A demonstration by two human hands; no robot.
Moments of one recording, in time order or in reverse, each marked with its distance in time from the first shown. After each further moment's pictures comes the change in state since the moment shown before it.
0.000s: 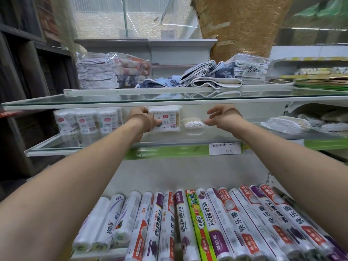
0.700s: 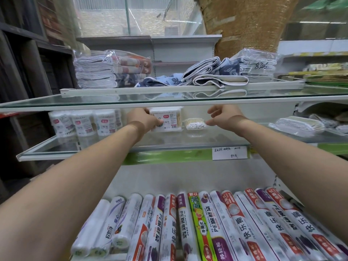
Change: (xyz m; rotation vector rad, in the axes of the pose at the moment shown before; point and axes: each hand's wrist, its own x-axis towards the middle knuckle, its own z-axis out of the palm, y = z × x) left_hand 0.018 -0.006 0.006 0.224 0.069 0.077; right_hand 0.028 0.006 0.004 -0.184 -0.040 -0.078
